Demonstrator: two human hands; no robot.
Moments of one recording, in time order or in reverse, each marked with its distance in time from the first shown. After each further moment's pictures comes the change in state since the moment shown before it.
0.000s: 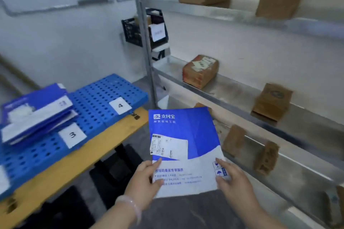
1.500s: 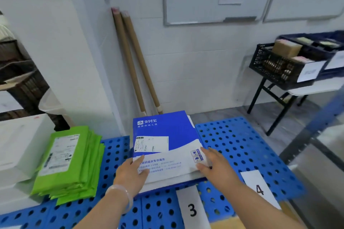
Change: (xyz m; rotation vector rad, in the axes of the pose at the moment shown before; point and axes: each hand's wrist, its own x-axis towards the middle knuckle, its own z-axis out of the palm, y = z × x) left_hand 0.129 -0.278 -0.473 0.181 0.476 -0.649; right_hand 0.268 -0.443 0.453 -0.276 -0.651 -0.474
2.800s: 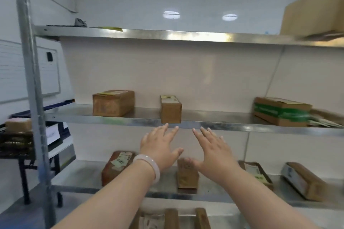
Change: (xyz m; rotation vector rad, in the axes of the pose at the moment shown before) left_hand -0.532 0.483 0.105 0.131 -0.041 1.766; right_hand -0.635 0.097 -0.280 -0.643 1.032 0.803
